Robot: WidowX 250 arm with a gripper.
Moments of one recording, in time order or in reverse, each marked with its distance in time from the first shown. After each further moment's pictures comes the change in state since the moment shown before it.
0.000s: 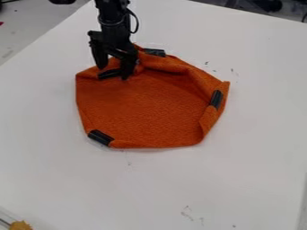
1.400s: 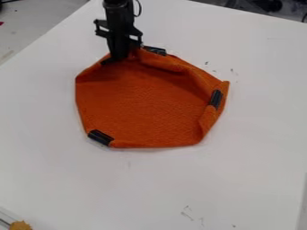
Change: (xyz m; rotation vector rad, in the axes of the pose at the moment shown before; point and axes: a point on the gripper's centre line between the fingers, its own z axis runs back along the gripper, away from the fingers) arm 0.034 0.013 0.002 -0.069 0.033 0.015
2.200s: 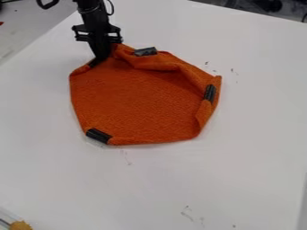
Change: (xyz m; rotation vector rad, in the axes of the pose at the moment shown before) arm 0.001 0.061 -0.030 -0.068 -0.092 0.251
